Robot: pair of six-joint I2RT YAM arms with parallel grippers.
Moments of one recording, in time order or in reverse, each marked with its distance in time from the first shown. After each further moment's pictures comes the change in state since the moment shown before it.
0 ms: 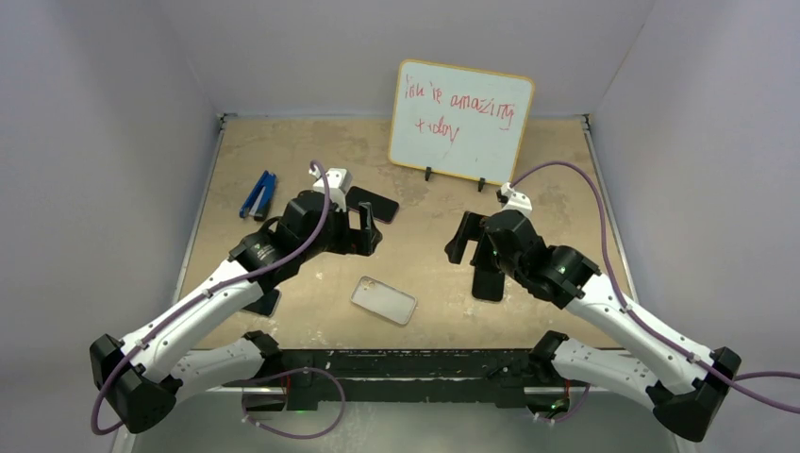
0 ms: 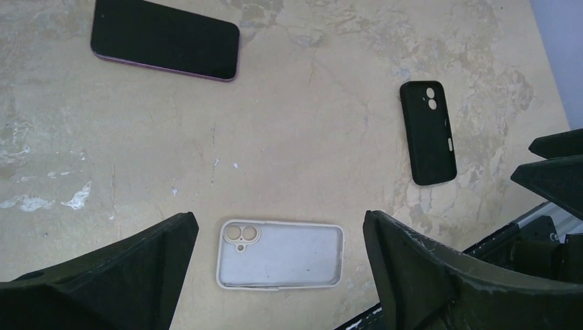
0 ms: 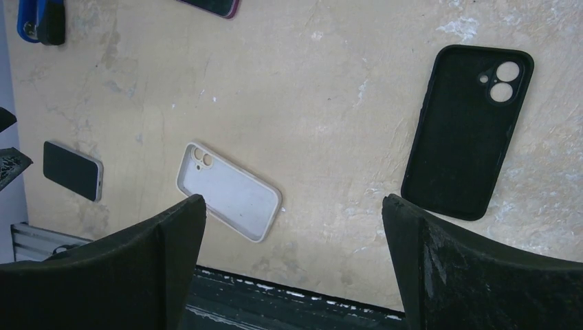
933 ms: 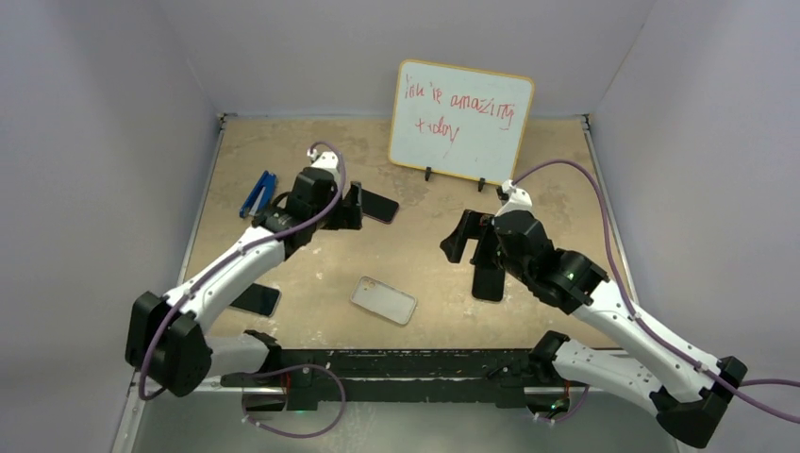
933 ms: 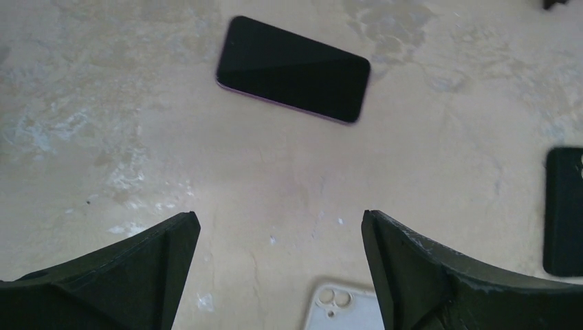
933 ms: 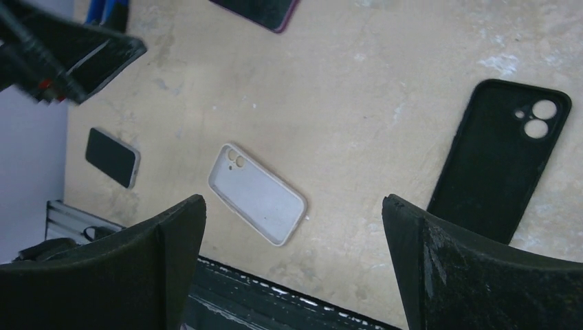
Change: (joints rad) left arm 0.167 0.199 -0.005 0.105 -0.074 0.131; right arm 0.000 -0.037 -0.003 0.062 -0.040 -0.057
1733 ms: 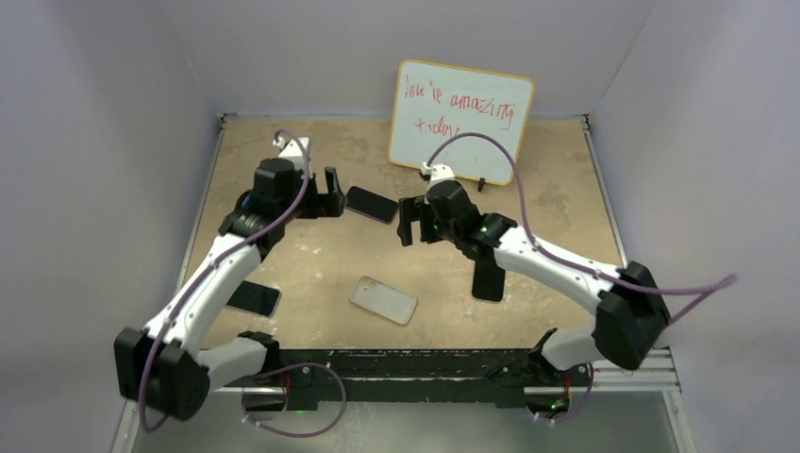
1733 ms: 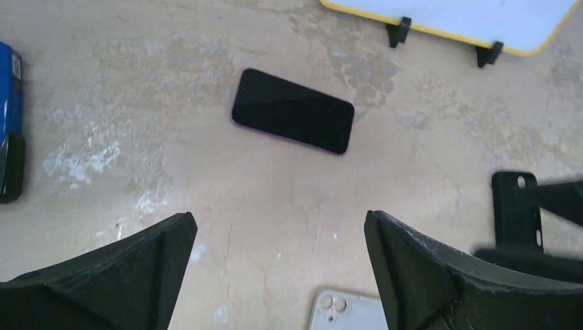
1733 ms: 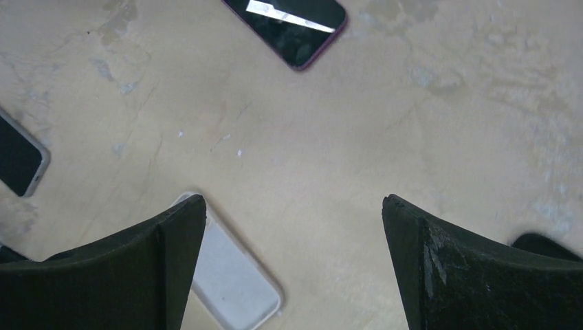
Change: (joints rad) left arm 0.231 0.016 0.071 0.047 0.208 0.042; right arm 0.000 0.474 0.064 0.391 -0.094 -0.293
